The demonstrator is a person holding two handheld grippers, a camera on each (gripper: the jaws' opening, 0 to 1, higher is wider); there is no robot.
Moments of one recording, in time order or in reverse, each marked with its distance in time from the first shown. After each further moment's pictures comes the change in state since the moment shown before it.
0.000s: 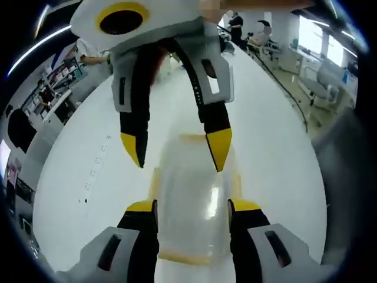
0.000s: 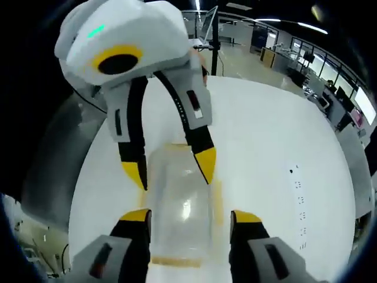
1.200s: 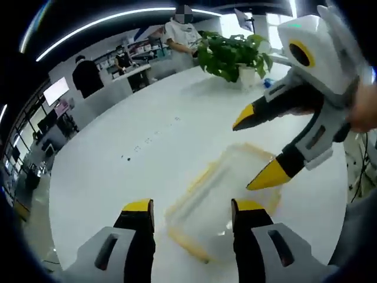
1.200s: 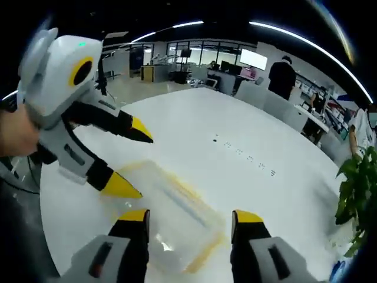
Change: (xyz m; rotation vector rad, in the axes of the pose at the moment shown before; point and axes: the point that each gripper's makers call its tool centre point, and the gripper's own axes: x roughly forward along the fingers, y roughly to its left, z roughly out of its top) left arm -0.024 0.034 -0.023 -0.424 -0.054 0.483; right arm -0.018 -0.001 -0.020 0.623 -0.230 -0.638
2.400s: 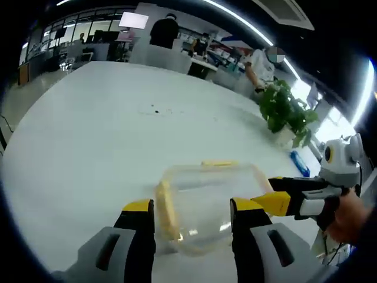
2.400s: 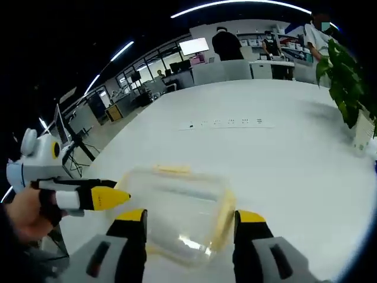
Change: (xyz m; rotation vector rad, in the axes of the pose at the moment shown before) left arm 0.003 -0.004 -0.037 -0.724 -0.083 -0.005; right arm 0.012 0.002 -0.038 0.496 -0.037 0.057
